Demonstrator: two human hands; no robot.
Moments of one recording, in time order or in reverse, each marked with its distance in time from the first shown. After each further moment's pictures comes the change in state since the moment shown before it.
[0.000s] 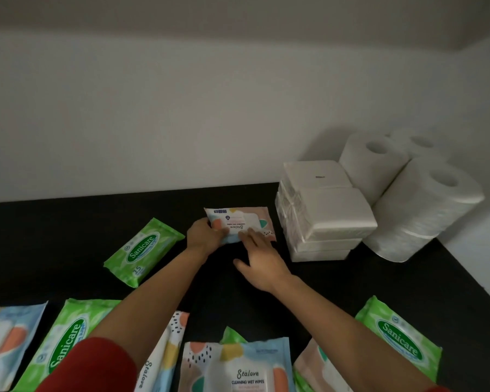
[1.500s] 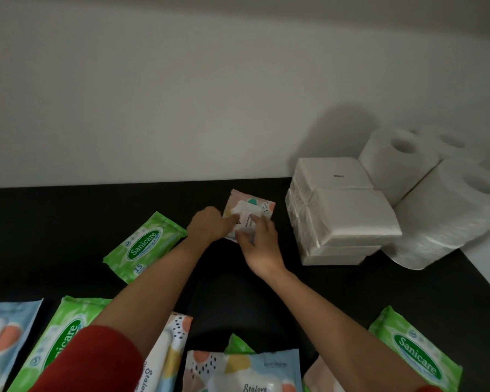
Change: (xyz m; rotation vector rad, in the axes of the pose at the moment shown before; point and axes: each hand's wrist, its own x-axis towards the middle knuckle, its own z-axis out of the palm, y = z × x) left_hand 0.029 0.014 -0.014 0.337 -0.152 -0.039; right_hand 0.040 -0.021 0.013 0.493 0.173 0.237
